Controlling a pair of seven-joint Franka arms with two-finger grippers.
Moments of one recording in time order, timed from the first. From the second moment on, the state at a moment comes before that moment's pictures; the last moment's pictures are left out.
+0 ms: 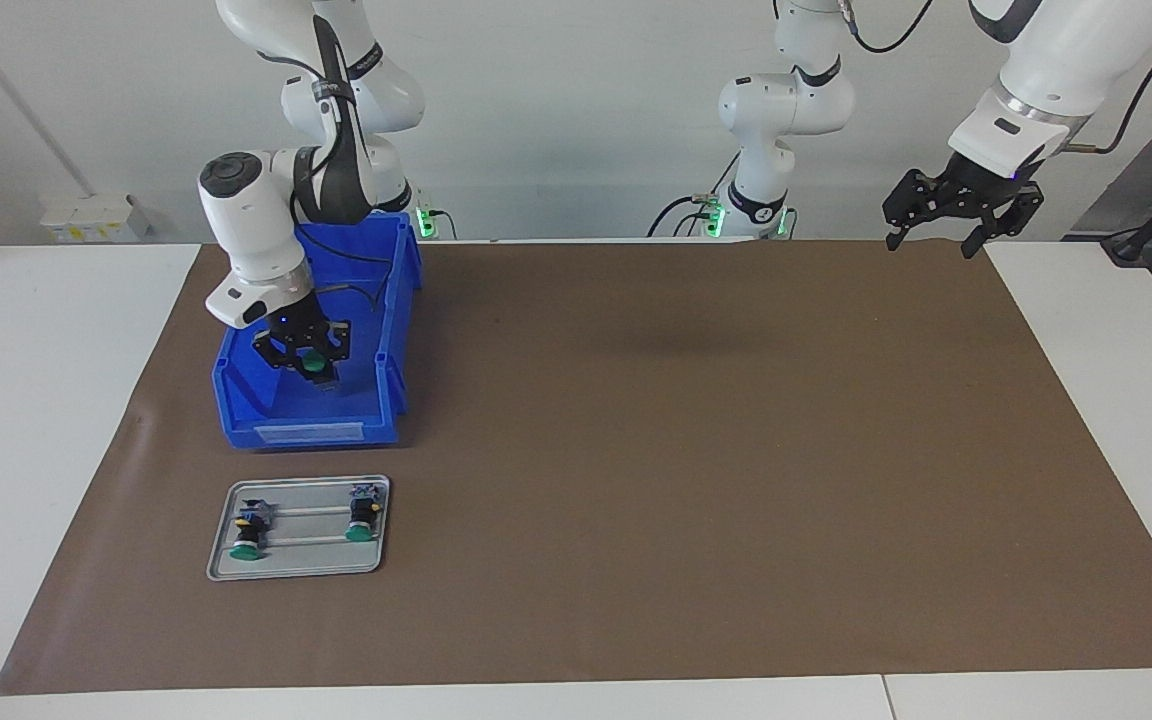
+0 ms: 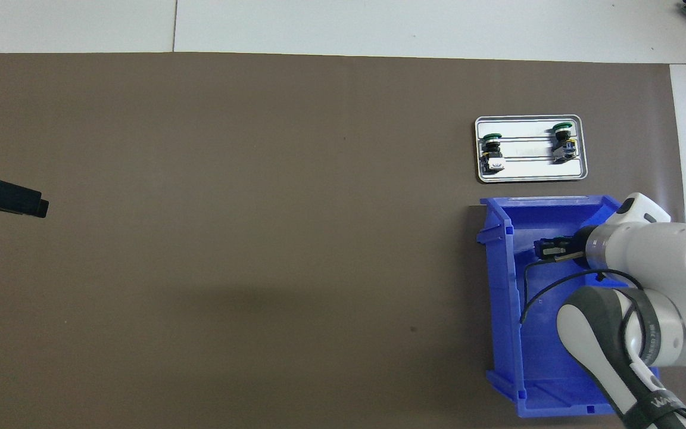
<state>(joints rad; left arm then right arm) -0.07 -0.04 0.02 -1.56 -0.03 1.50 0.14 0.06 -0.11 -0.07 -2.45 0.00 2.51 -0.15</state>
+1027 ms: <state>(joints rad) -0.07 -0.04 0.02 -1.56 -0.03 1.50 0.14 0.04 -0.14 -0.06 -2.19 0.00 2.19 -0.02</state>
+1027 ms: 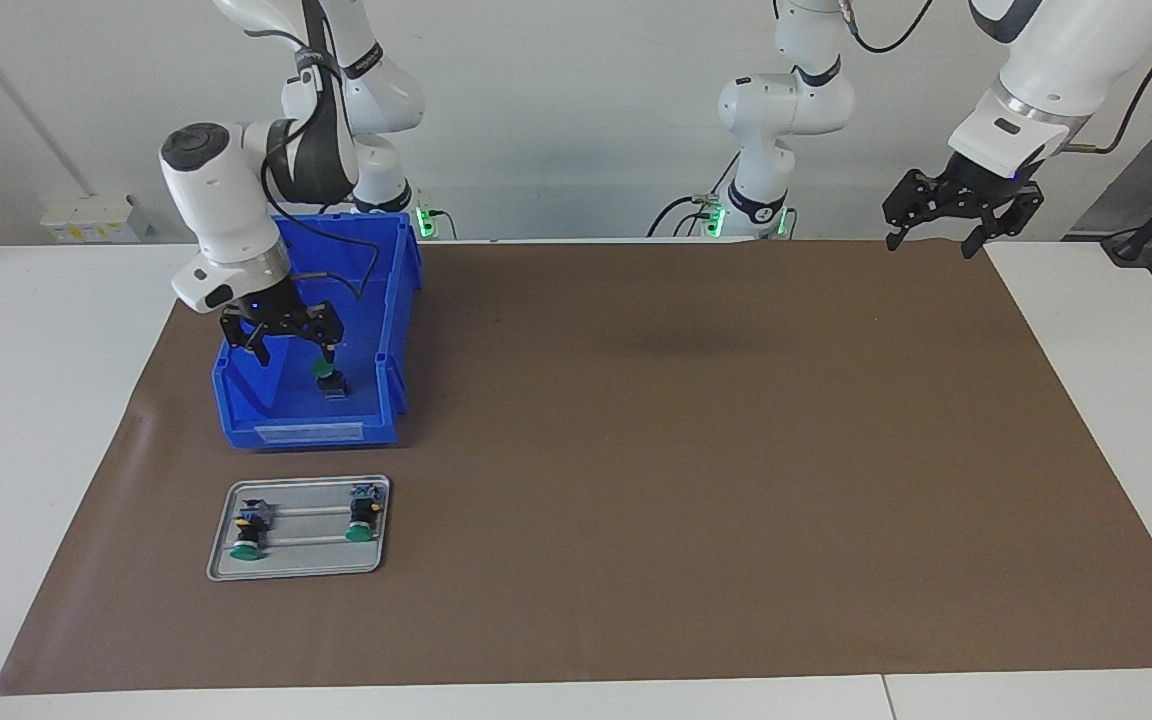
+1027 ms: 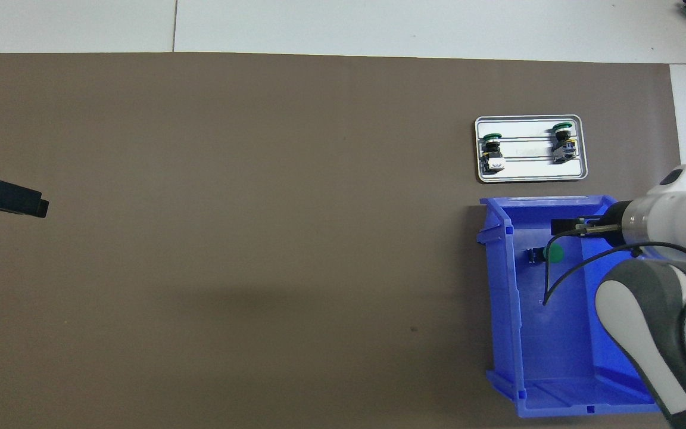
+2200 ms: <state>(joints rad) -0.07 -0.04 0.02 -1.56 -0.03 1.50 0.14 0.01 -0.06 -0.07 -1.58 -0.03 1.51 0.13</state>
